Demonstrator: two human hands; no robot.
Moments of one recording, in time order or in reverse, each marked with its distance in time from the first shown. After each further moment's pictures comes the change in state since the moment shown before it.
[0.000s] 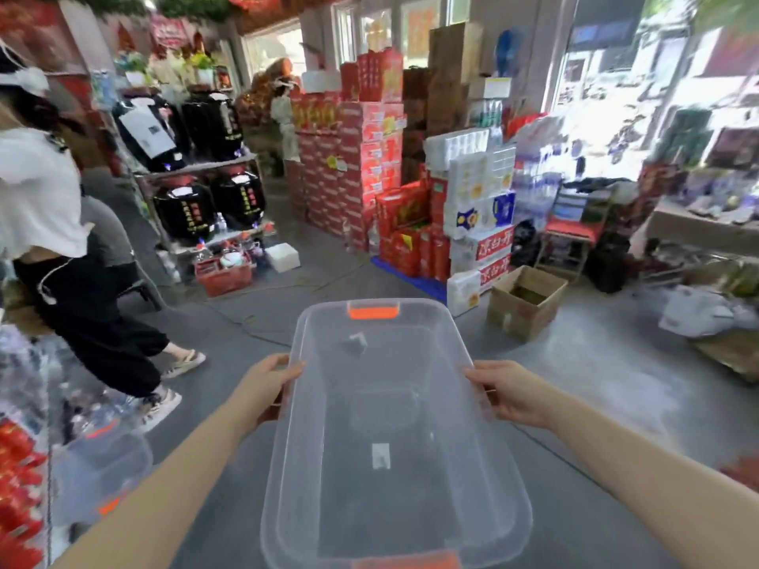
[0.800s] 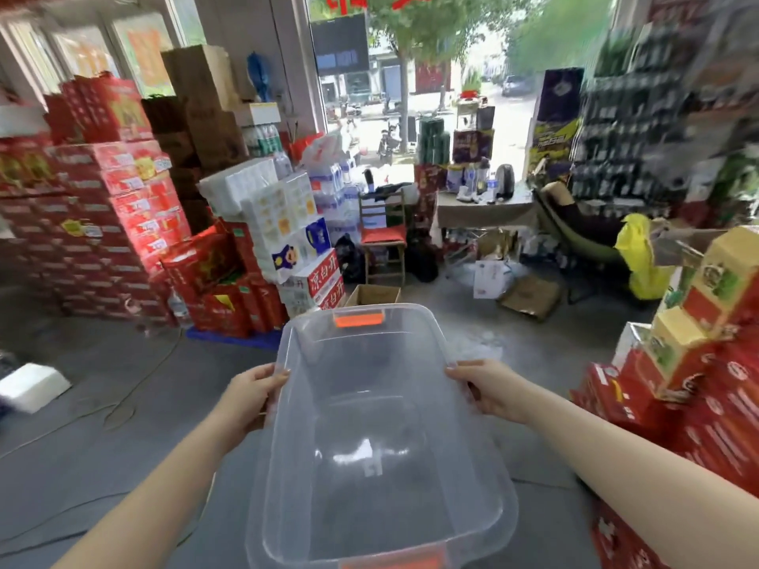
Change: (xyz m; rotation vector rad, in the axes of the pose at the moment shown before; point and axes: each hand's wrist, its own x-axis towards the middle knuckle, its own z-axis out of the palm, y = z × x) left_hand 0.305 0.154 0.281 0.192 -0.508 0.130; right_hand 0.111 -0.072 -0.219 0.221 0.544 -0.079
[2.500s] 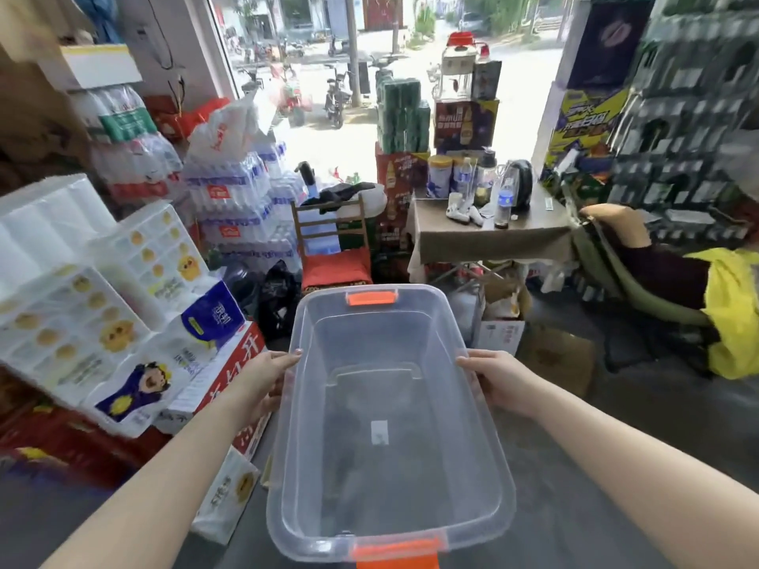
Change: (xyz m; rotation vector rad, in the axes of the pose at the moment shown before) left_hand 0.972 0.320 0.271 0.026 -0.191 -0.205; right_hand 0.877 -0.367 -0.317 0.126 0.229 0.058
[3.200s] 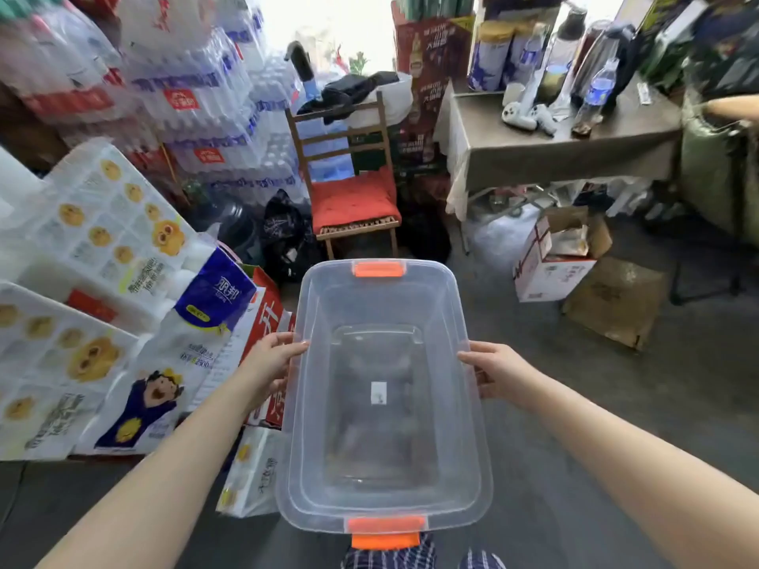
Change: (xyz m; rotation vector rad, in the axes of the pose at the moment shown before) left_hand 0.295 0.009 -0.120 0.115 -0.007 -0.216; right_hand 0.252 0.001 0.141 -0.027 0.012 0.287
